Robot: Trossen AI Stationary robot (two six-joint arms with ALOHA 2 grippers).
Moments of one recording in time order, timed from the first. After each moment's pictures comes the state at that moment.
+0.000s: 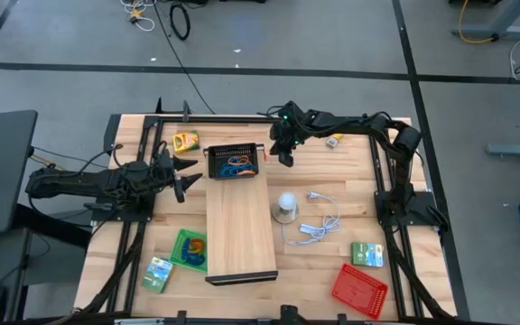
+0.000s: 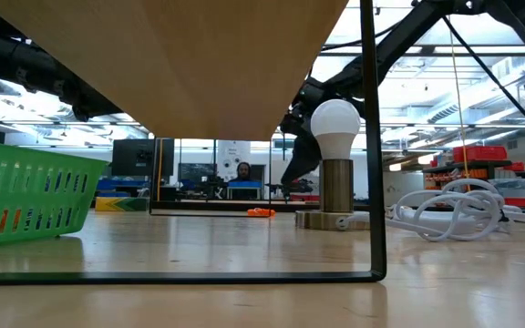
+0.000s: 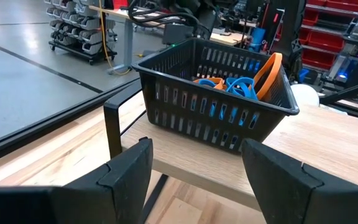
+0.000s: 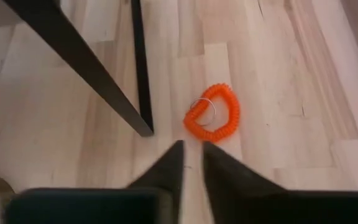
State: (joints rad) left arm 0.00 0.26 0.14 -0.01 -0.44 -0.21; right arm -0.56 1.94 1.29 -0.32 -0.45 -0.37
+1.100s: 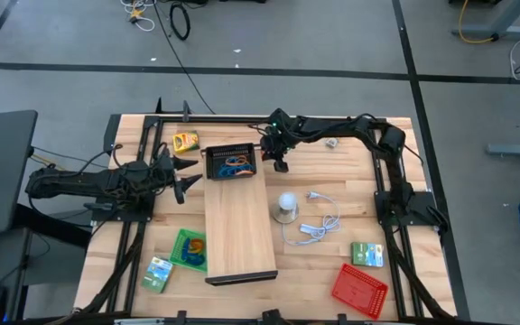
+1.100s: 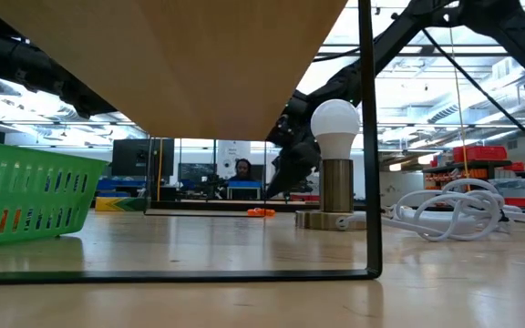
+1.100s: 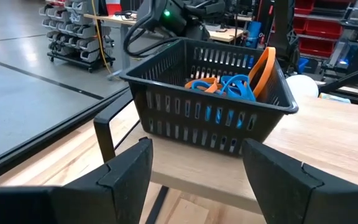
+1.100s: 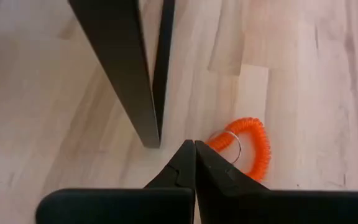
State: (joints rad) left arm 0.00 0.26 0.14 -0.01 -0.43 -0.12; right arm -0.51 2.08 1.37 -0.28 -0.46 -0.60
